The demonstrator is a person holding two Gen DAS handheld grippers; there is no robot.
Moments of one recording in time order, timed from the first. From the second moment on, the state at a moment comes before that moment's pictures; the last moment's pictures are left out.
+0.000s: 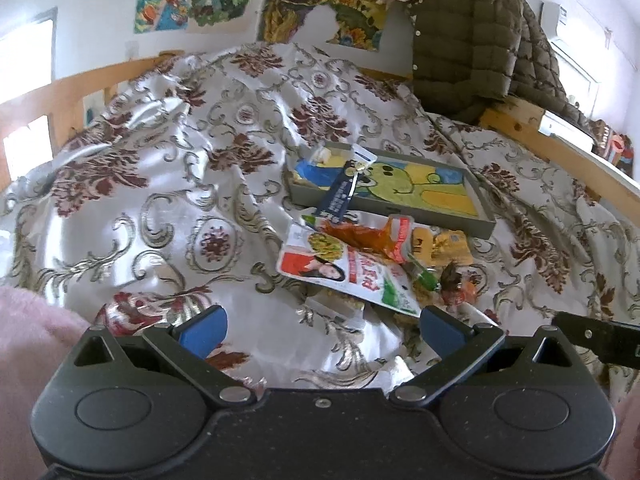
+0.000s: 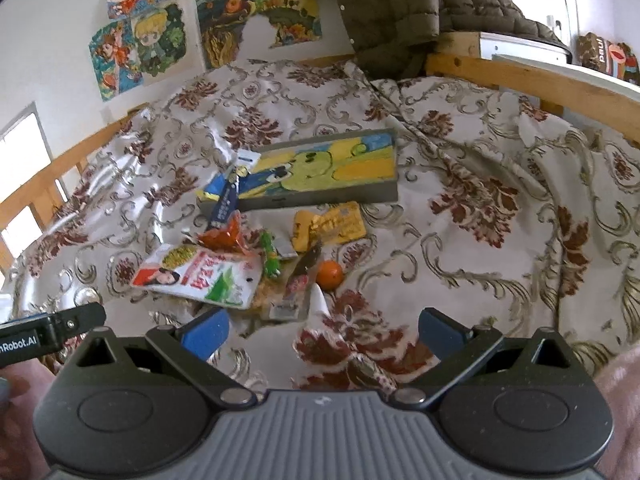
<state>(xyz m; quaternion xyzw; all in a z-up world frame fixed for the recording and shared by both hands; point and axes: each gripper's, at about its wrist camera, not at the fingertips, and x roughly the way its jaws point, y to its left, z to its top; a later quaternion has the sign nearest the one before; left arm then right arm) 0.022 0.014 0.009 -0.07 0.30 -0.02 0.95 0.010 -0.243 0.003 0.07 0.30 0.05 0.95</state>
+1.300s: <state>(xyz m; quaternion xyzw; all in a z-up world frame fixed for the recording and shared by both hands) 0.155 0.031 -0.037 -0.13 0.45 -0.09 0.88 0.143 -0.236 -0.037 0.03 0.35 0.19 0.92</state>
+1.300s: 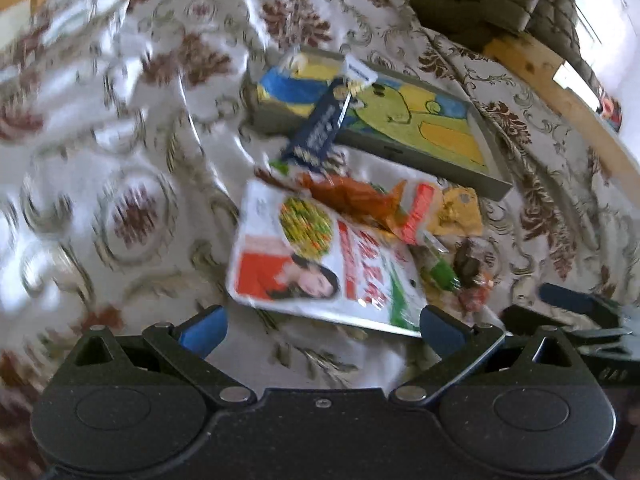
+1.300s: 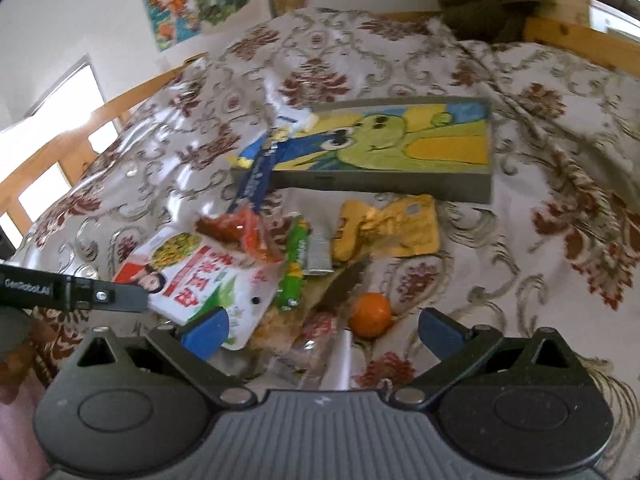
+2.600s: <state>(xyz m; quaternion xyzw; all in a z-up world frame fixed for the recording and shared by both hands) 0.160 0.014 -0.045 -0.21 0.32 -0.11 0.92 0.161 -0.221 -0.049 0.06 0.36 0.21 0.91</state>
